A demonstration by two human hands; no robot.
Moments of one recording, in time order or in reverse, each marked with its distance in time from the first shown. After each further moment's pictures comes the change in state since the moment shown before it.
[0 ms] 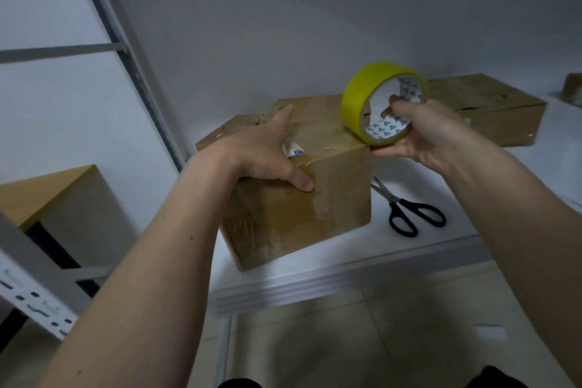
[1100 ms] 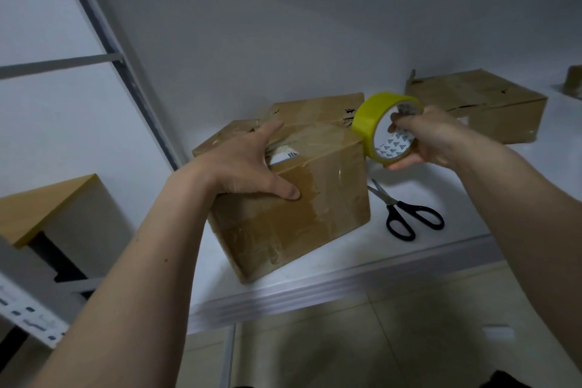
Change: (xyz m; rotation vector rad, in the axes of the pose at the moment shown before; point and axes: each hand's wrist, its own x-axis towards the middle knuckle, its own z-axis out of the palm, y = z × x) left_hand -0.009 -0.008 0.001 -0.050 -0.011 0.016; right_hand 0.030 0.009 -0.031 -0.255 0.049 0.112
